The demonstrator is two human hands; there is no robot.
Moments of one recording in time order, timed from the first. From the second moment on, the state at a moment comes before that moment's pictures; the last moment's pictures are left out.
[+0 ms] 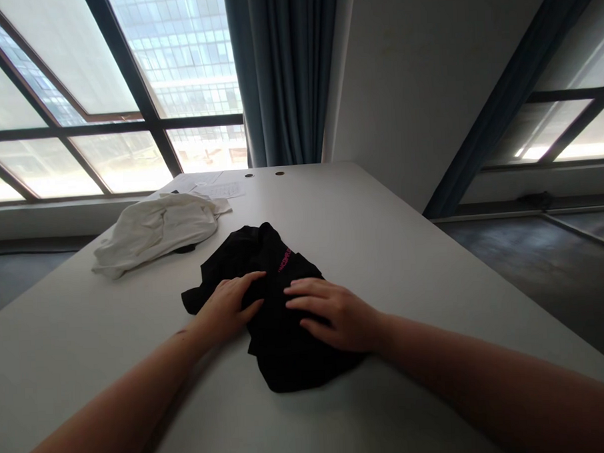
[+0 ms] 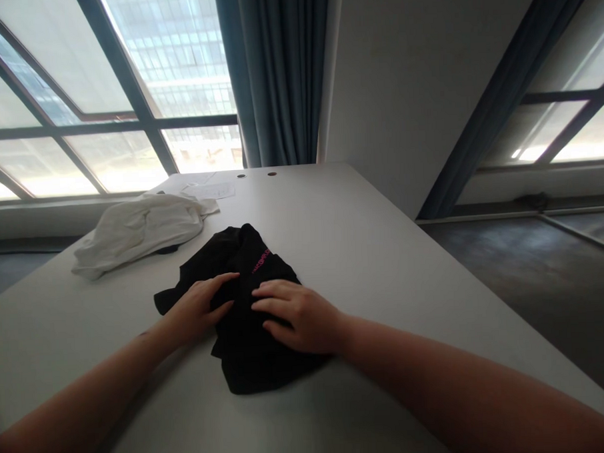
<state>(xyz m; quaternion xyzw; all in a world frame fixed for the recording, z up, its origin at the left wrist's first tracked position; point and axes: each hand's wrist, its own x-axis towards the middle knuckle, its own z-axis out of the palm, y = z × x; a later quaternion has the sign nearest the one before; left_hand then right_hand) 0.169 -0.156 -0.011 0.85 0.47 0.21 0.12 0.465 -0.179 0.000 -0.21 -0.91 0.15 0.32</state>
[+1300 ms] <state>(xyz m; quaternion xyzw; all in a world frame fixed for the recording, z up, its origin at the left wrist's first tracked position) 0.082 -0.124 0.010 0.77 0.60 0.21 0.08 0.437 -0.221 0.021 -0.07 -0.94 0.34 0.04</state>
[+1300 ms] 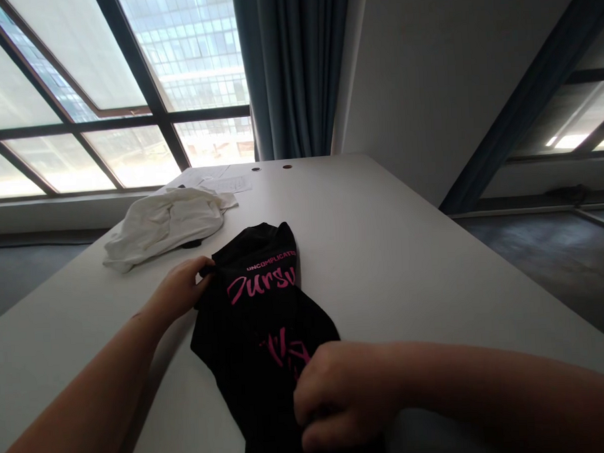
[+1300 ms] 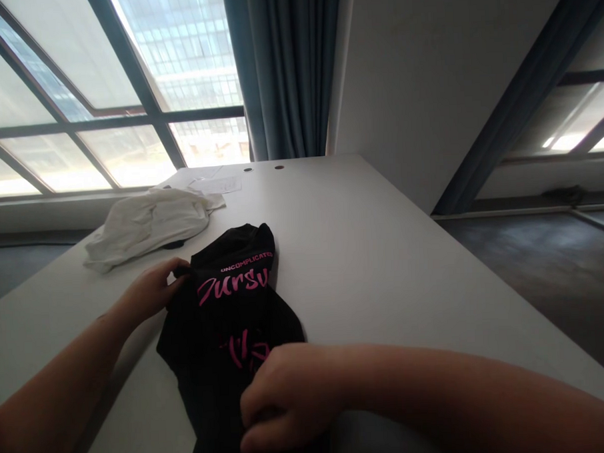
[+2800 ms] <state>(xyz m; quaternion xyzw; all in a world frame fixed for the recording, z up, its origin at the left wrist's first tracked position) 0.076 -0.121 0.003 0.64 0.74 0.21 0.03 0.614 -0.028 -0.040 -0.71 -0.68 -0.05 0.19</state>
